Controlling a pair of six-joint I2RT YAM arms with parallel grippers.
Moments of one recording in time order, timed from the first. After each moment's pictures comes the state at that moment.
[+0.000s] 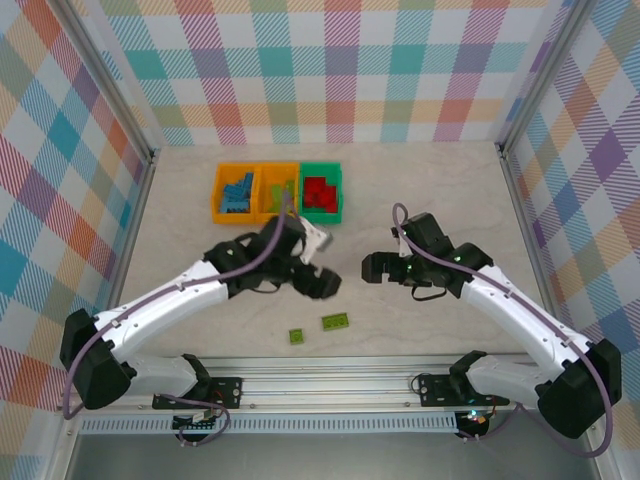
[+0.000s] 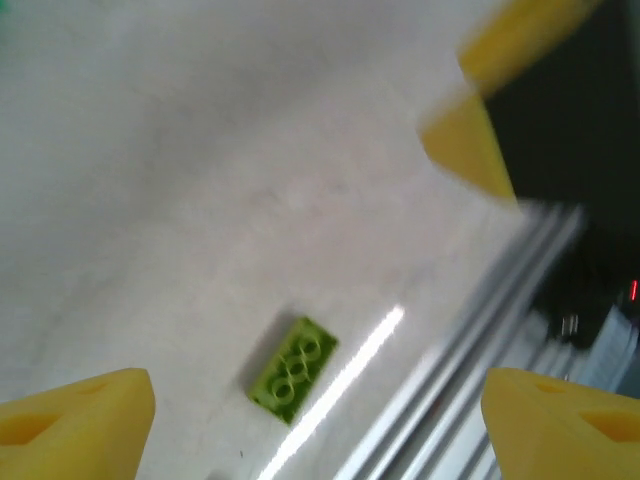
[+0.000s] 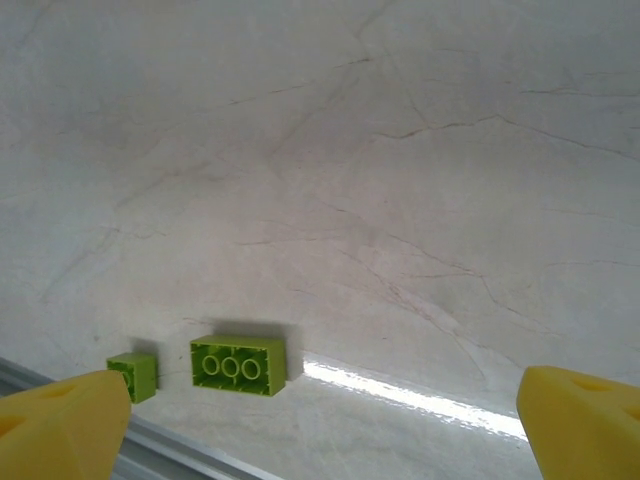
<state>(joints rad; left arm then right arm) -0.88 1.28 1.09 -0.66 0.21 -0.23 0.58 1.10 0.92 -0.80 -0.14 0.55</state>
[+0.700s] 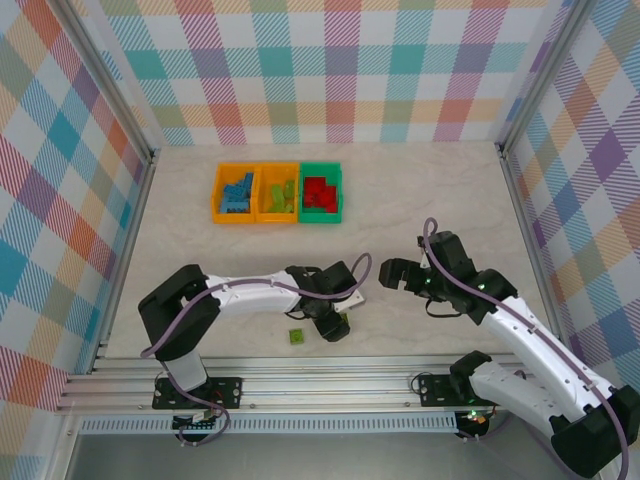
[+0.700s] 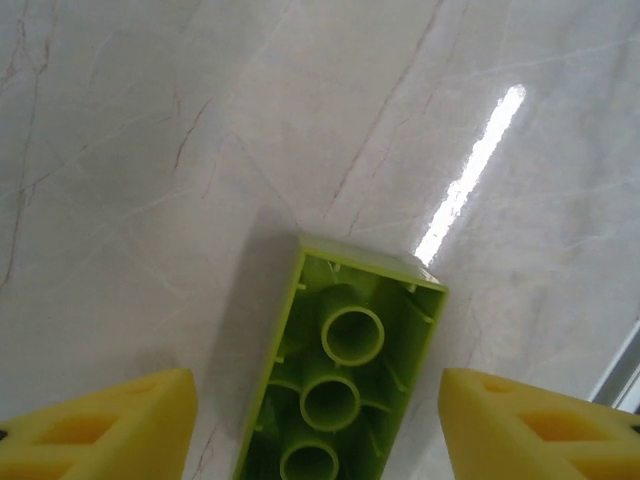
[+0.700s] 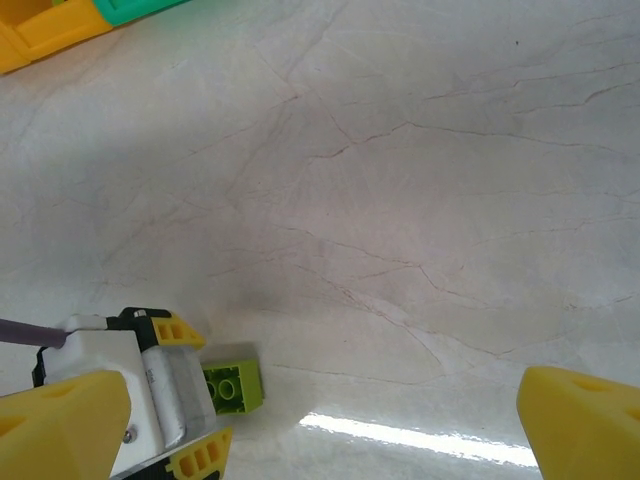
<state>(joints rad) -1.04 1.73 1.04 -0.56 0.08 0.03 0.54 0.88 0.77 -0.77 -0.07 0.67</state>
